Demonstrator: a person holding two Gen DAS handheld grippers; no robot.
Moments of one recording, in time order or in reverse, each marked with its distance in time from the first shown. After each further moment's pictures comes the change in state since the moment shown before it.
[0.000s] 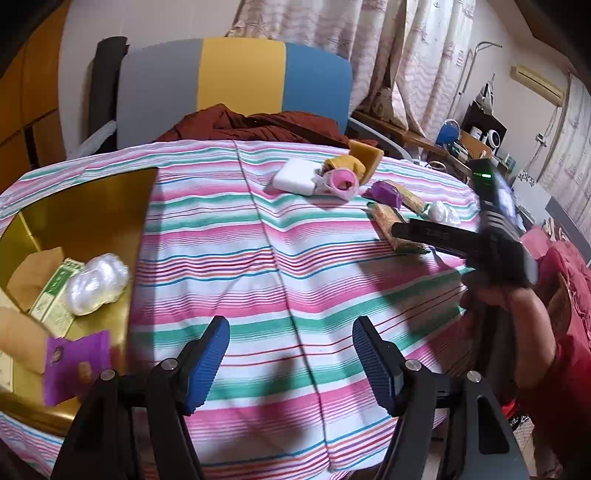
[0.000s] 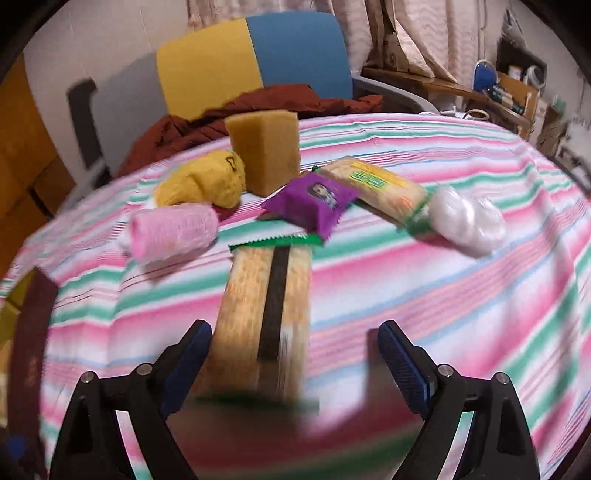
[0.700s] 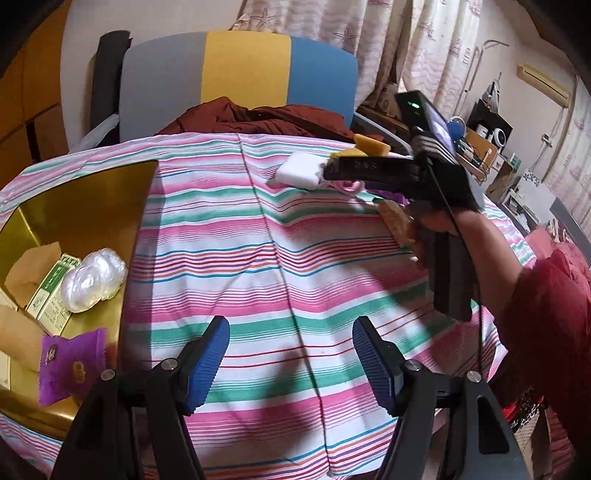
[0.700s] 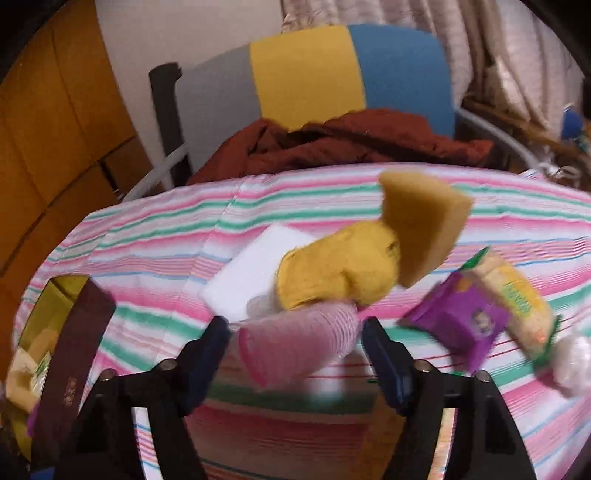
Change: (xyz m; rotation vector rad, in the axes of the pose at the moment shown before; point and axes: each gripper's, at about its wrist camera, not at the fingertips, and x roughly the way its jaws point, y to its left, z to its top) left arm 0.005 0.003 -0.001 -0.025 0.019 0.016; right arm 0.060 0.077 0.066 -0.223 -0.013 0.248
